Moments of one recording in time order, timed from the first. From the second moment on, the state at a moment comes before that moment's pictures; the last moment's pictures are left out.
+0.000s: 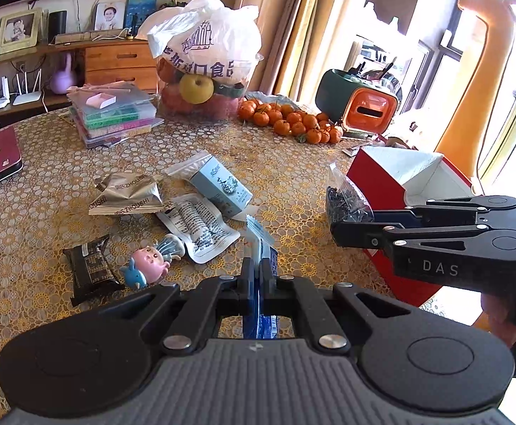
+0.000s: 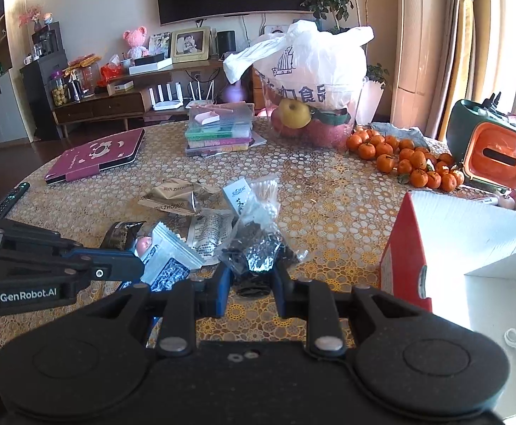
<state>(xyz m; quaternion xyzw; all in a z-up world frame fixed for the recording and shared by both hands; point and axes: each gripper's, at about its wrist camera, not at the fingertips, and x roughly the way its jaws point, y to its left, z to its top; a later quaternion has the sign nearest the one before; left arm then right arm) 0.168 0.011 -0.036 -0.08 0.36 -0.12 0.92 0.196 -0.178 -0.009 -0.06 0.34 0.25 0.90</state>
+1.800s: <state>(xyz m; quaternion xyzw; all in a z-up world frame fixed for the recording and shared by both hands) 0.250 -0.200 0.033 -0.03 0.33 -0.28 0.90 0.203 -0.380 0.022 -0.09 0.36 0.09 0.92</state>
